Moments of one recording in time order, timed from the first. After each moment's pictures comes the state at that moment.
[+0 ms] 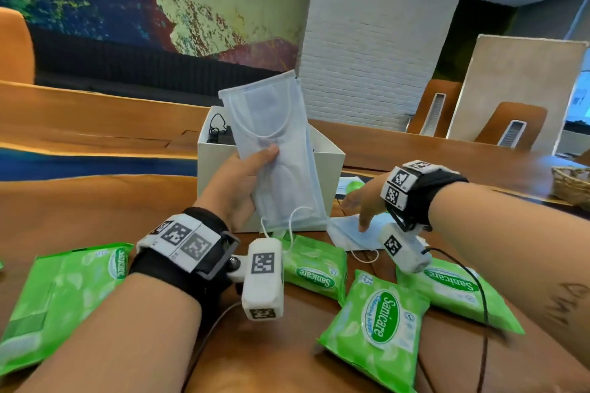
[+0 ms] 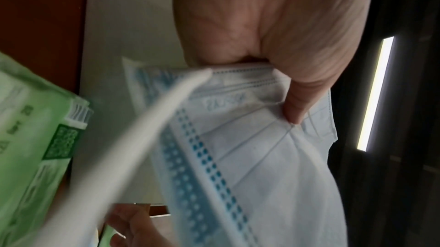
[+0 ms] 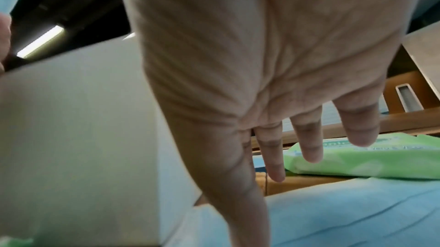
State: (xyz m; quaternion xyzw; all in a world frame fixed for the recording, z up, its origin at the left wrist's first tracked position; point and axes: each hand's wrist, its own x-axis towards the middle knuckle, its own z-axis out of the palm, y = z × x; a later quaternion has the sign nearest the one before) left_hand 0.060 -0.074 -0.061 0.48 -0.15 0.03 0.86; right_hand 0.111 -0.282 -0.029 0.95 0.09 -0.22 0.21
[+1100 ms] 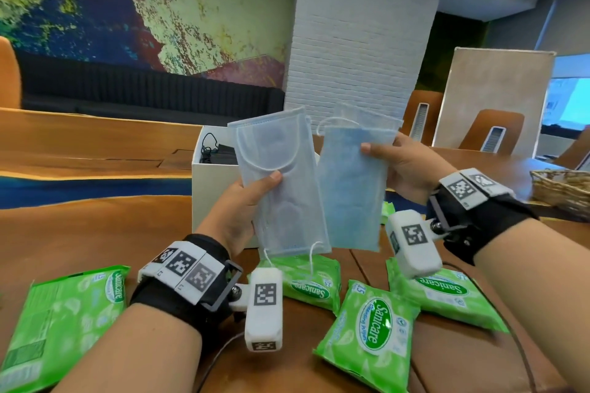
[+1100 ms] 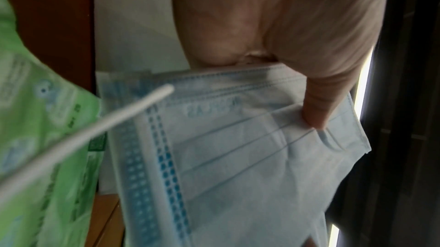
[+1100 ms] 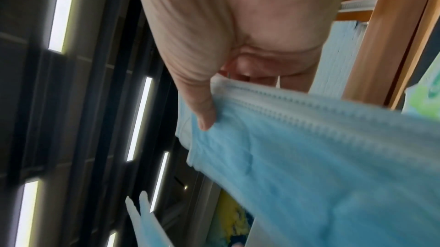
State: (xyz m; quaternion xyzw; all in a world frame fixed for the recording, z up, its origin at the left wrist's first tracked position) left_hand 0.050 -0.079 -0.070 0.50 -0.18 0.00 0.85; right_hand 0.058 -0.316 0.016 0.70 0.15 0.01 -0.70
